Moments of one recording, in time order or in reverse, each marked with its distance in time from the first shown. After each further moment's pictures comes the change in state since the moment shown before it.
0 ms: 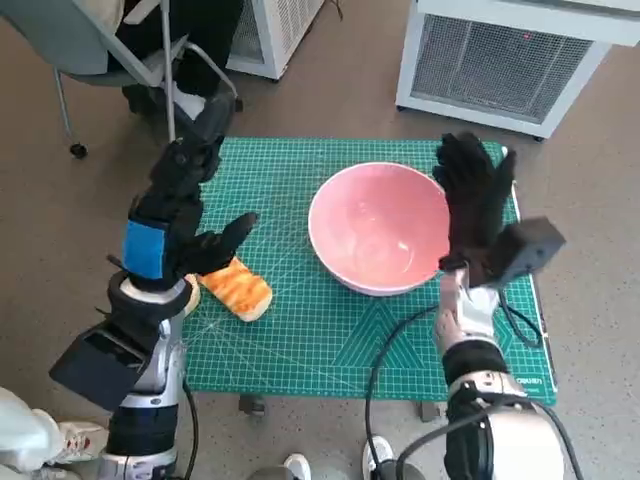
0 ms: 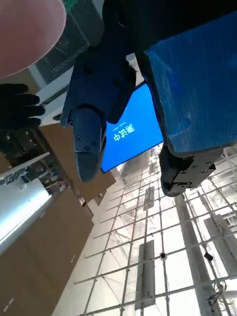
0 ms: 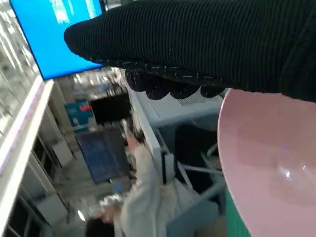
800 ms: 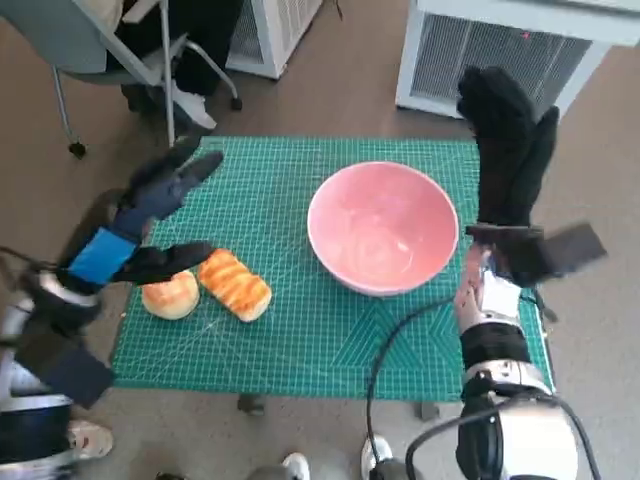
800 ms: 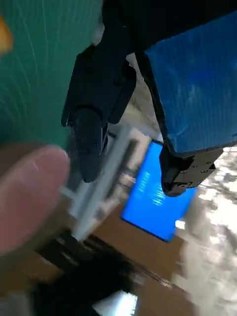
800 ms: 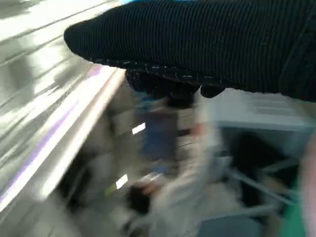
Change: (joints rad) left arm 0.033 0.474 0.010 0.108 0.174 -0.077 -0.263; right arm -0.009 -0.070 0.072 -0.266 0.043 -0.330 0.270
